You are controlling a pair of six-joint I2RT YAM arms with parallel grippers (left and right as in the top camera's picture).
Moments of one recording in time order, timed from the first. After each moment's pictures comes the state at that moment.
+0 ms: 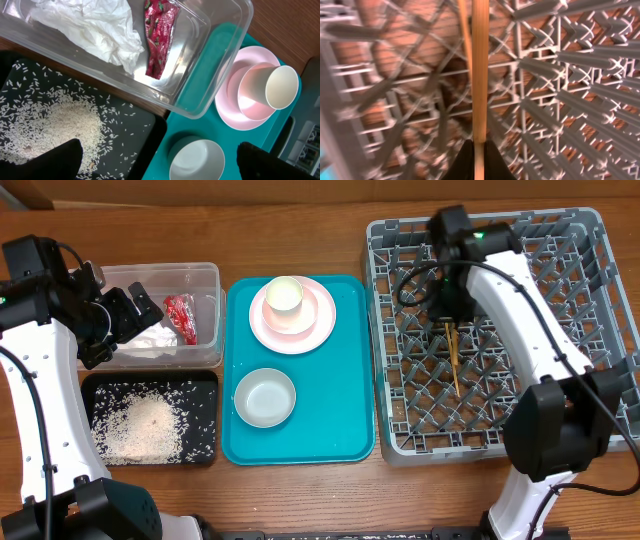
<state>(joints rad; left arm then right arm) 0.37 1.62 1.64 -1.26 0.25 -0.24 0.20 1.98 1.78 -1.29 0.22 0.26</state>
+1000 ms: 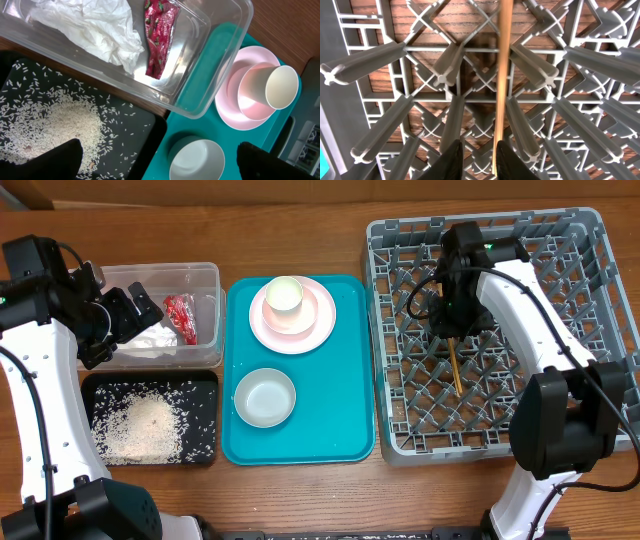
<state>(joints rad) 0.37 1.62 1.64 -1.26 0.25 -0.24 0.16 1.98 1.68 -1.24 0.03 0.07</state>
